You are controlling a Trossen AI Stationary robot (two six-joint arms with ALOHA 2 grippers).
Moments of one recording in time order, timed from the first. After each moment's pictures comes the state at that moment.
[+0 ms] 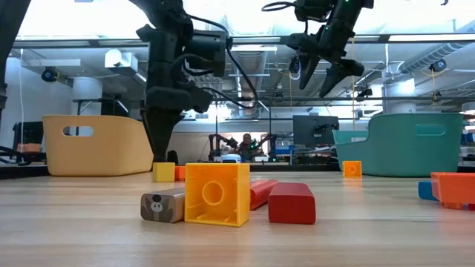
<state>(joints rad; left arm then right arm) 0.11 1.82 1.24 -0.98 -0.07 -0.34 -0.44 1.46 1.32 -0.94 0.10 0.66</state>
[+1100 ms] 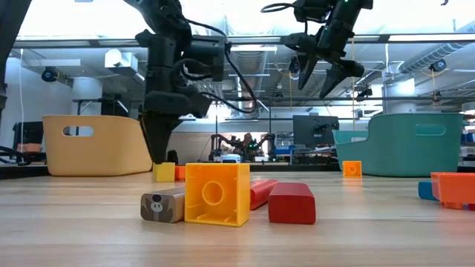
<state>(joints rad) 0.12 1.83 1.21 -0.95 -0.04 -0.33 -0.44 1.46 1.32 -0.94 0.08 0.69</state>
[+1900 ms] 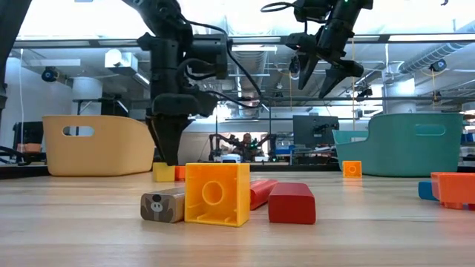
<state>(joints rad) 0.12 1.83 1.20 -0.85 -0.05 -0.32 -0.44 1.46 1.32 -0.94 0.08 0.66</state>
